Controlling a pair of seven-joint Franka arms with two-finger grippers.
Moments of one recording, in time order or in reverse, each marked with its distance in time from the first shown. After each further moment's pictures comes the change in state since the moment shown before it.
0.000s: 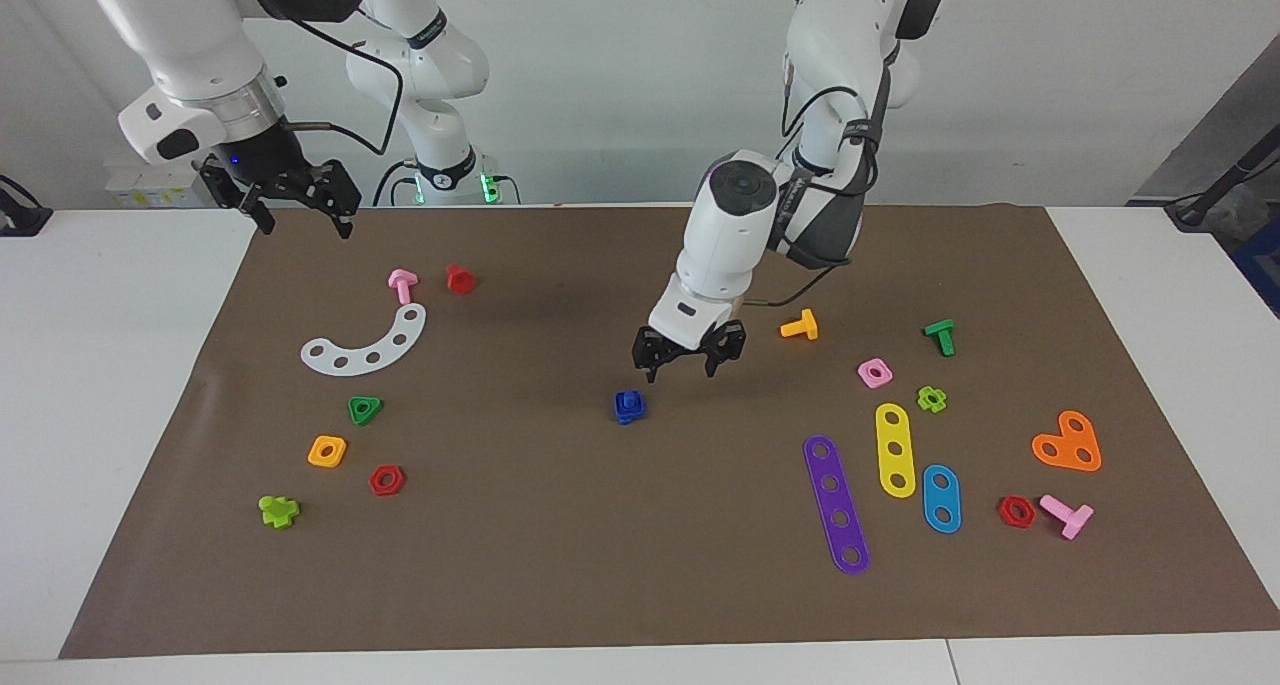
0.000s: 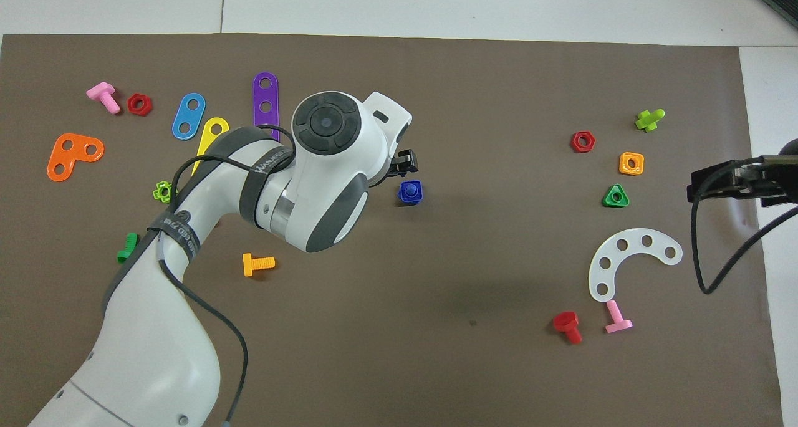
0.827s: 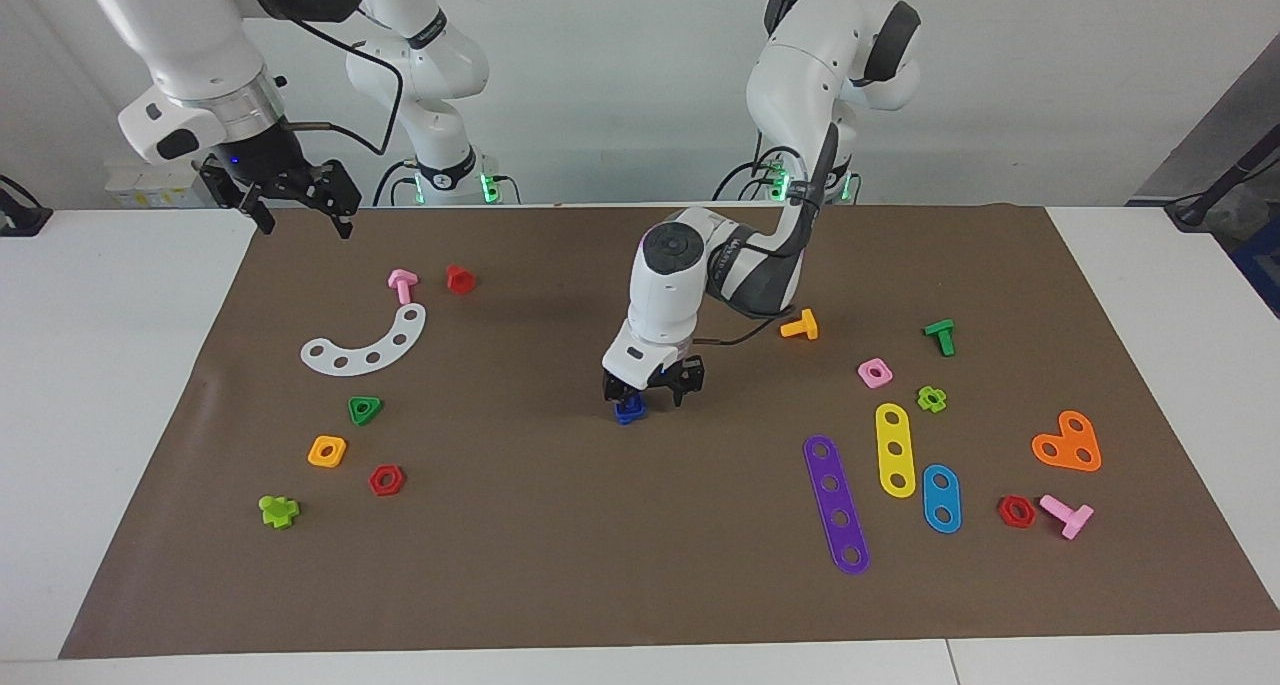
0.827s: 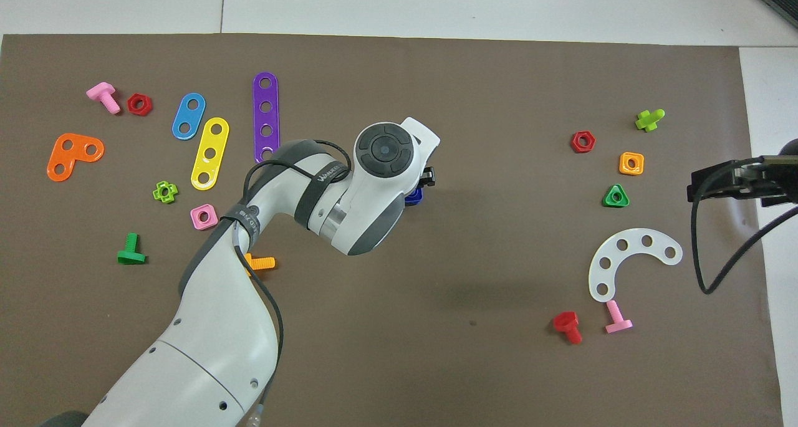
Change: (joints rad) left arm -0.074 0.139 0.013 0.040 0.091 0.075 -0.089; right arm 0.000 0.000 0.000 0.000 0.000 0.000 0.000
